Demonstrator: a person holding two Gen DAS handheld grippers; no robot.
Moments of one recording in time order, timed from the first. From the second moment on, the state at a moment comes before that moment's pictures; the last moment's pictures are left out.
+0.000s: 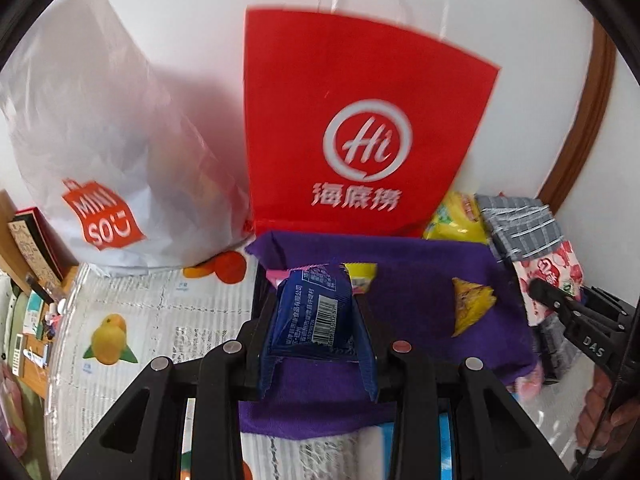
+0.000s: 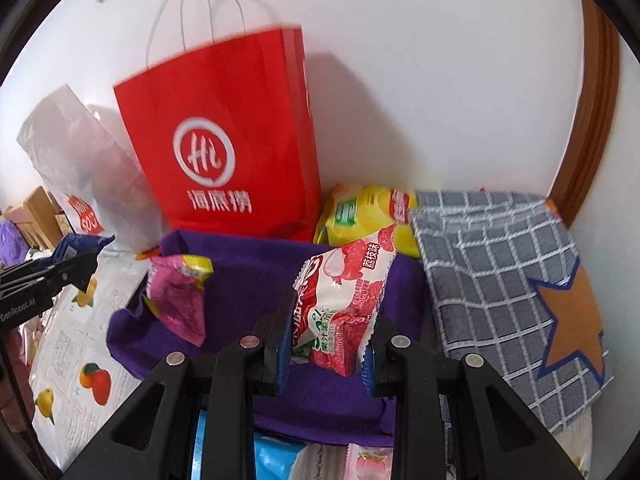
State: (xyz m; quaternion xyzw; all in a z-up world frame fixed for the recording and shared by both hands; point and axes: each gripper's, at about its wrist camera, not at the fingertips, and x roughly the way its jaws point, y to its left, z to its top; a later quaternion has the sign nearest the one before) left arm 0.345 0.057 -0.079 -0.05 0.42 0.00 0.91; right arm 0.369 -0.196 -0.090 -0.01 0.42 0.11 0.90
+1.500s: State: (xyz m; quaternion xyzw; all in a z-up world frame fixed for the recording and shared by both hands) left arm 0.374 0.070 -0.141 -0.05 0.49 -0.03 0.87; right arm 0.400 -0.173 -0.159 -0.09 0.51 0.17 0.84
